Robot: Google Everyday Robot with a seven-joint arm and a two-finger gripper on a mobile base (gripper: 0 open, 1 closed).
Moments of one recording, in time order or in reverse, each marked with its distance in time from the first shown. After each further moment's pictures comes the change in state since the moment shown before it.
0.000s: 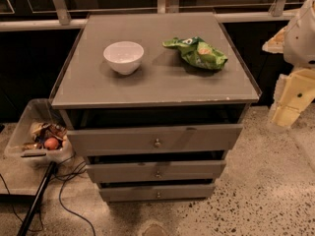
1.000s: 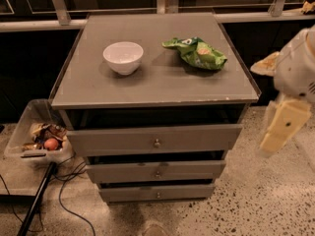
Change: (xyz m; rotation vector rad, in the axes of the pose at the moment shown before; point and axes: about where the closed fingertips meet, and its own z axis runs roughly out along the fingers) arm -0.010 0.032 0.025 -0.024 -0.096 -0.017
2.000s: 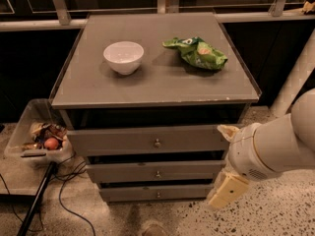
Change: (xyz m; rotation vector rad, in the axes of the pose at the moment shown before) arm -0.002 0.079 0.140 -0.006 -0.175 0.118
